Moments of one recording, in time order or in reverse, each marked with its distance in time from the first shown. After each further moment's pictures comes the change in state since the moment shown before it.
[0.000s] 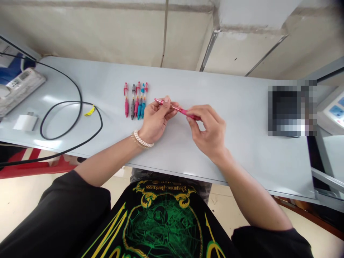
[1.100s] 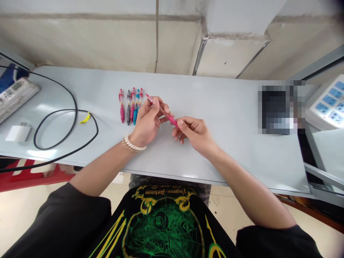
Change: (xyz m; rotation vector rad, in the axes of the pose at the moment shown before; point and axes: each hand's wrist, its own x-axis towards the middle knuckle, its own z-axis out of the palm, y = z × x) left_hand 0.002 0.018 -0.004 0.035 -0.161 0.046; right_hand 0.004 -0.006 0.006 0.699 -0.342 0.649
